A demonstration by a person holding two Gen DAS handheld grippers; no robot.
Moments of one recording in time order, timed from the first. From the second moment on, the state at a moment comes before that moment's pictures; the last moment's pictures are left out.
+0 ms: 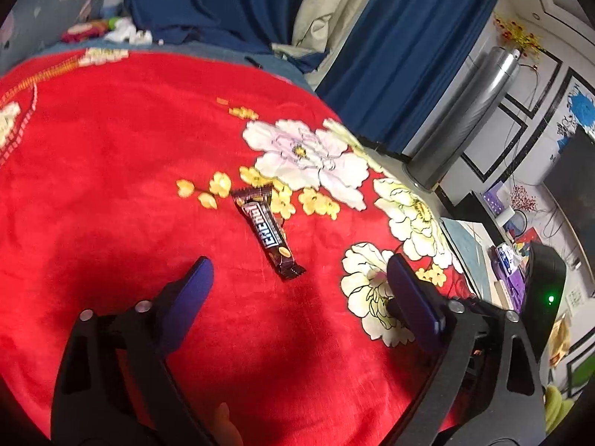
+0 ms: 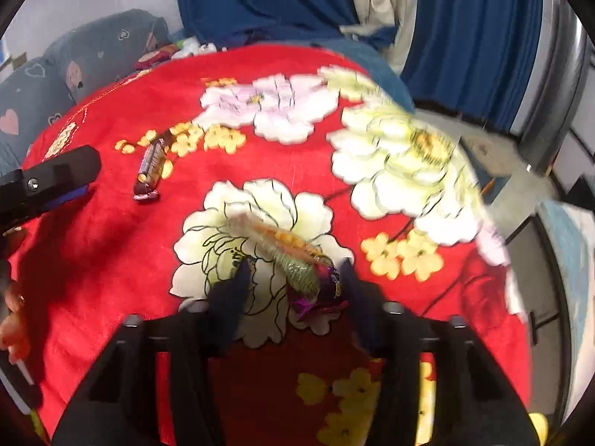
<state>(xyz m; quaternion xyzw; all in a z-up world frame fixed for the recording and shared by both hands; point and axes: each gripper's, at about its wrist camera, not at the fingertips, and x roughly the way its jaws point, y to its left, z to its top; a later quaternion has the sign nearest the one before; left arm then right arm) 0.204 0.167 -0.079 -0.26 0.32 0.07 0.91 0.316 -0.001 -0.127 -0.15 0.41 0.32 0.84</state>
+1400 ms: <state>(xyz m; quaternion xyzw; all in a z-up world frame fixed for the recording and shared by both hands) 0.174 0.082 -0.042 -0.20 0.29 -0.07 0.93 0.192 -0.155 -0.076 0.03 0.34 0.29 0.89</state>
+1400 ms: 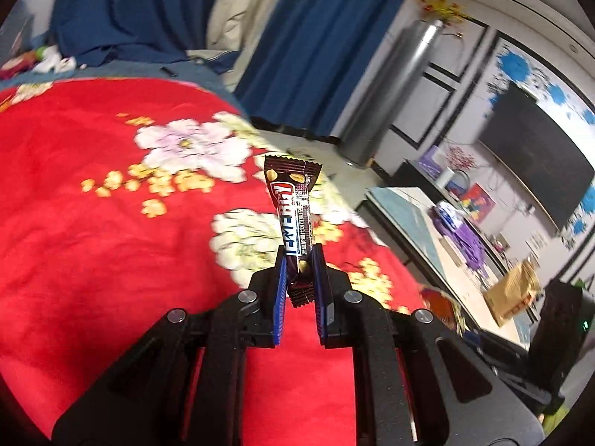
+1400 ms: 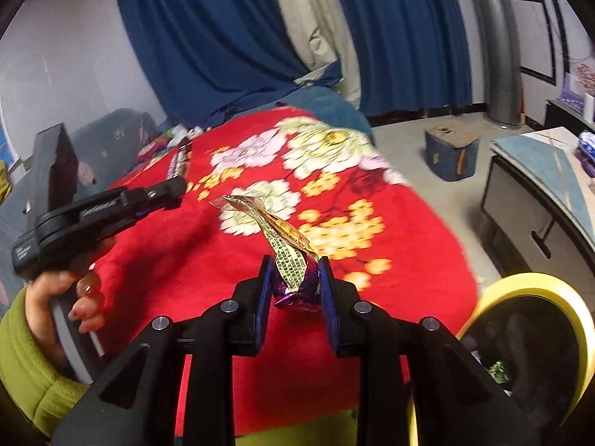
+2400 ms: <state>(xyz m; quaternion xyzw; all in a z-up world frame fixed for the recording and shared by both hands) 0.138 -0.032 -0.024 -0.11 0.28 -0.20 0.93 0.168 -0.277 -0.062 0.08 0.30 0.16 0.94</state>
